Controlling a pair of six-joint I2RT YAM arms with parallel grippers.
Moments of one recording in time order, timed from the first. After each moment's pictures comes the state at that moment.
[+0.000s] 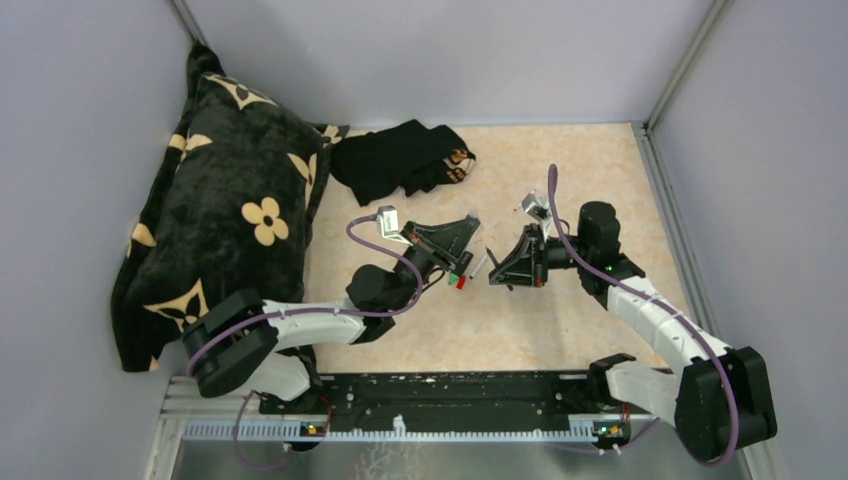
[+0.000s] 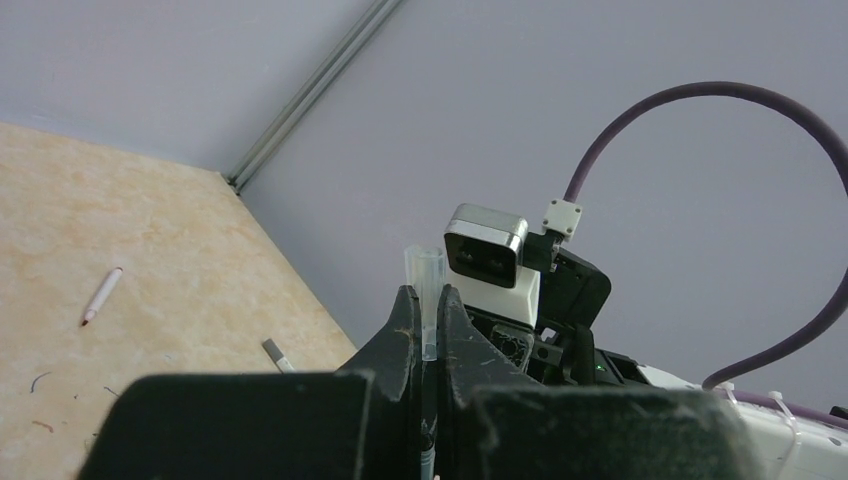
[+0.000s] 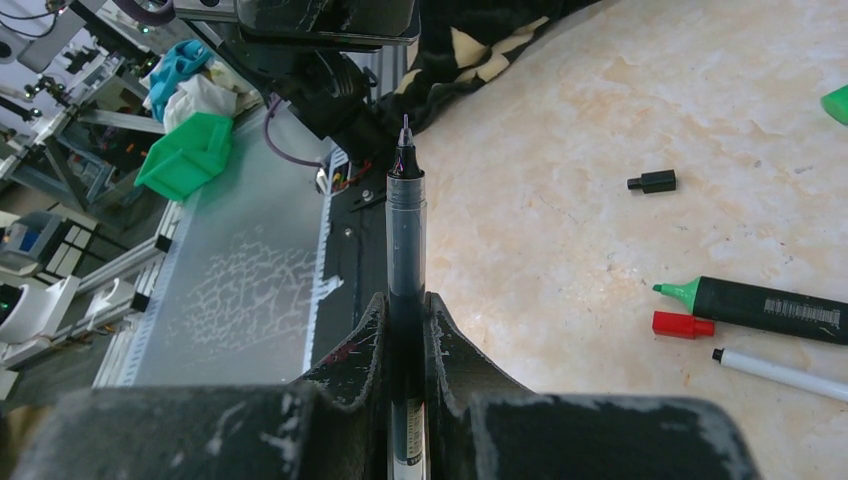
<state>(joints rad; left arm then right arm) -1.04 1.38 0.53 1.33 -0.30 -0.73 0.29 1.07 0.58 0.20 -1.29 0.24</state>
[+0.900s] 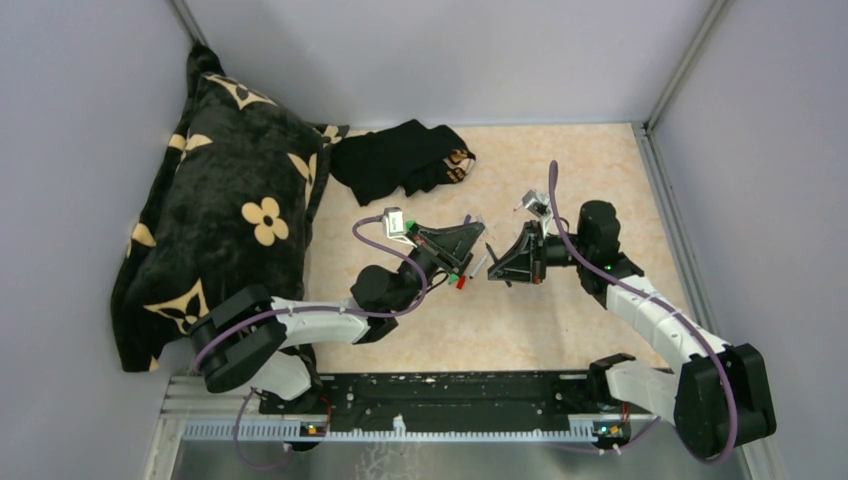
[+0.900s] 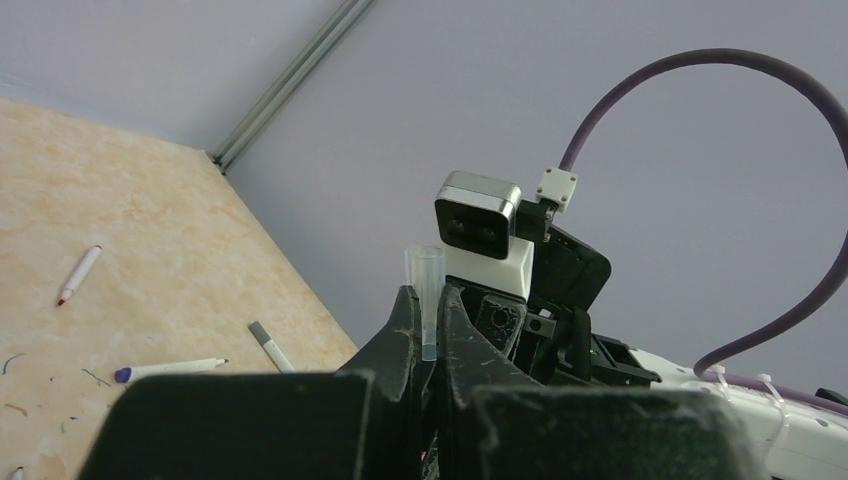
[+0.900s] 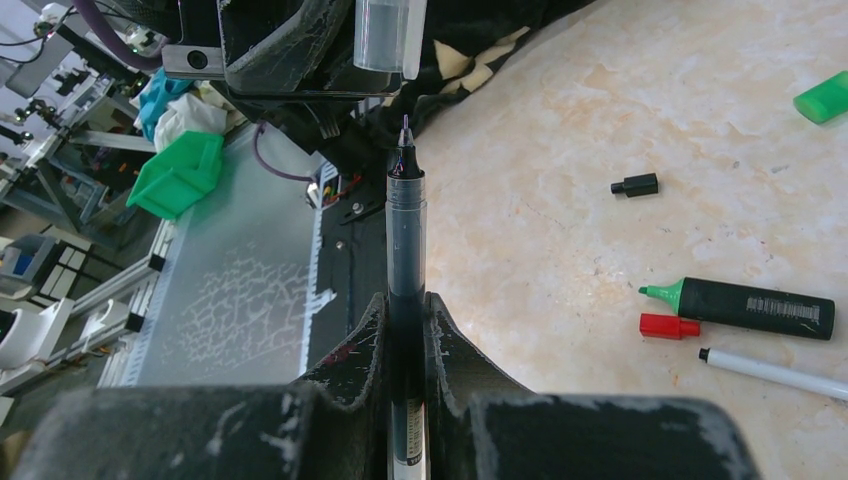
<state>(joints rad) -1.04 1.43 0.53 1.35 -0.28 -0.77 0.29 1.08 0.58 0.25 -1.25 0.29</state>
